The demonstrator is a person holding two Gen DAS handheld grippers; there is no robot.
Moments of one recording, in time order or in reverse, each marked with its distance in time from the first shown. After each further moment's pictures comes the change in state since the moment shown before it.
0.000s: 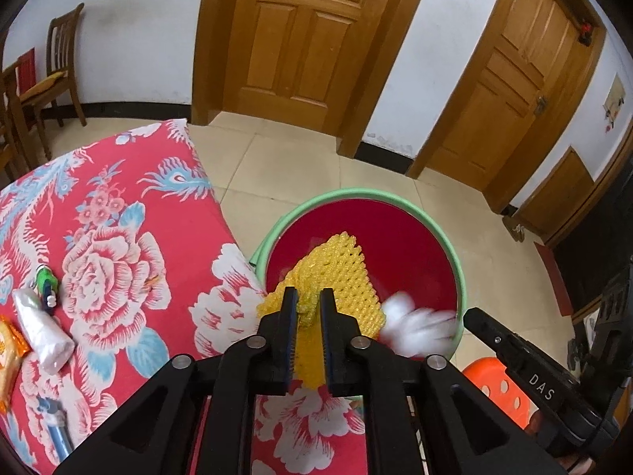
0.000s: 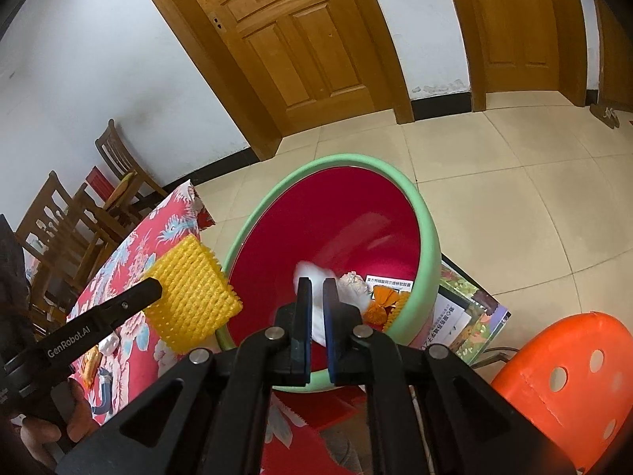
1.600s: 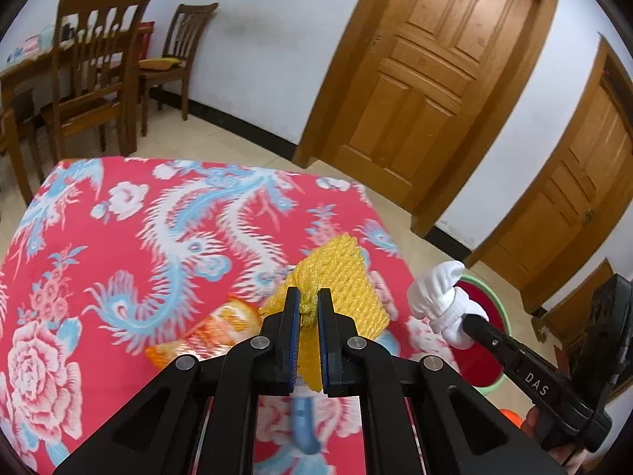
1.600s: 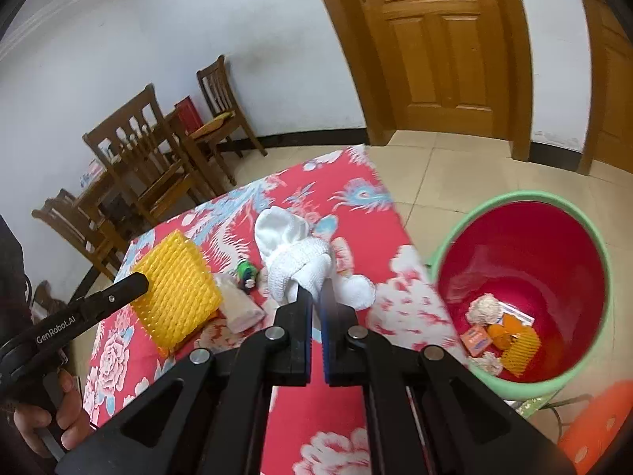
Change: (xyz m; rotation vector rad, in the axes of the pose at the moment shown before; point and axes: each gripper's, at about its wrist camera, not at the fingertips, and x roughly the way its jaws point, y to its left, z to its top) left arm -0.145 0.177 -0.036 -0.289 -0.226 0.144; right arm 0.014 0.197 -0.035 -0.326 0.052 0.232
